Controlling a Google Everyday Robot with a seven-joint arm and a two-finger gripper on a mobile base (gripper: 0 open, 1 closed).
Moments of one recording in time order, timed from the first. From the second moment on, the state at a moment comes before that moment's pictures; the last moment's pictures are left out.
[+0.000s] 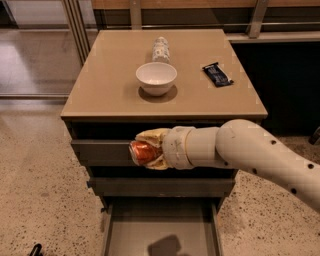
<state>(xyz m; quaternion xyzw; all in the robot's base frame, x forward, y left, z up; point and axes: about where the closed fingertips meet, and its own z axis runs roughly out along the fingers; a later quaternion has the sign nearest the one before) 0.496 0.029 0.786 -0.79 0.36 -0.04 0.50</state>
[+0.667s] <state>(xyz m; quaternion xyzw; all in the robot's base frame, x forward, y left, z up) 0.469 -0.003 0.914 -0.78 0.31 -0.15 0.53</state>
